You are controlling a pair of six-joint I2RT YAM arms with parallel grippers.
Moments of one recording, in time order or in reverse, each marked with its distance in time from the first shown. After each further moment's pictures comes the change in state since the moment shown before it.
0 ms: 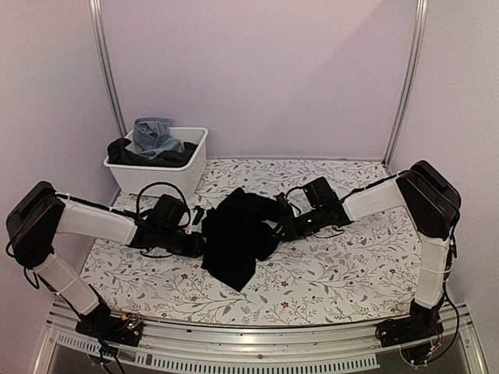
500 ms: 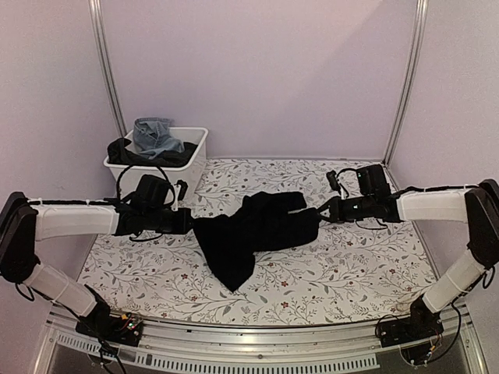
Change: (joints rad) left arm 0.098 -0.149 0.059 -0.073 -0.084 0.000; right arm -0.212 -0.422 -0.282 -0.015 0.039 0.027
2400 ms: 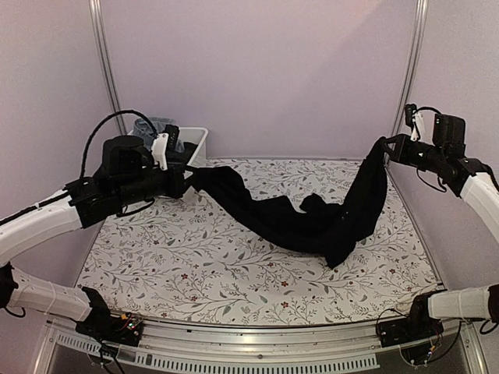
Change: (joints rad) left arm -0.183 -0.306 0.261 -0.070 -0.108 0.084; right arm -0.367 -0.502 0.276 -0.355 0.200 -0.086
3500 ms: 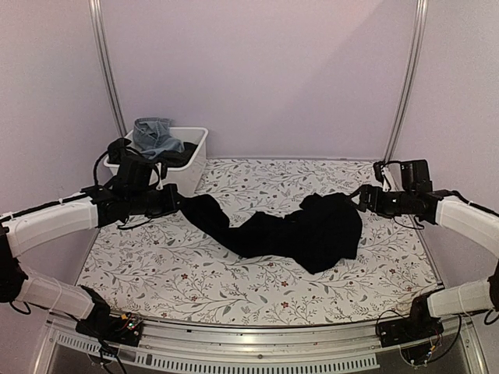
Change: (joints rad) left arm 0.210 0.132 -0.151 -0.070 0.036 -0.263; right arm 0.078 0.179 -0.302 0.076 -0.072 0.037
